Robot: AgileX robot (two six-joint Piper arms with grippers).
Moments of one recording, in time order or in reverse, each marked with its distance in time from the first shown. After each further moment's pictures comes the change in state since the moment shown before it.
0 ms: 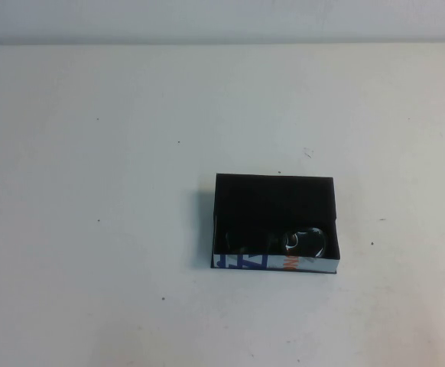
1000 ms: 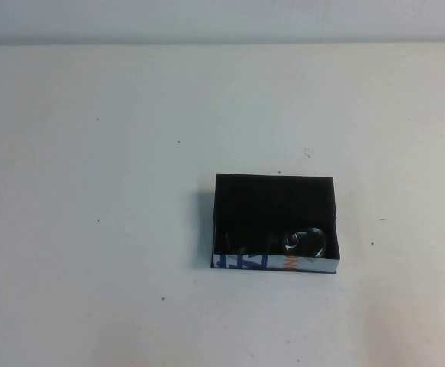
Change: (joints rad) right arm 0.000 0.000 0.000 0.899 -0.039 0.006; left arm 0.000 0.000 0.000 0.000 0.000 0.000
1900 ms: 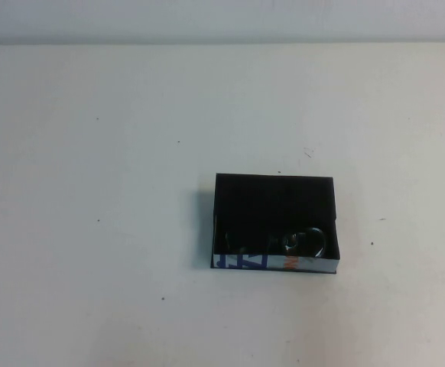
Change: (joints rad) right arm 0.000 0.473 -0.524 -0.420 0.195 -0.315; left arm 0.000 0.000 0.000 0.000 0.000 0.000
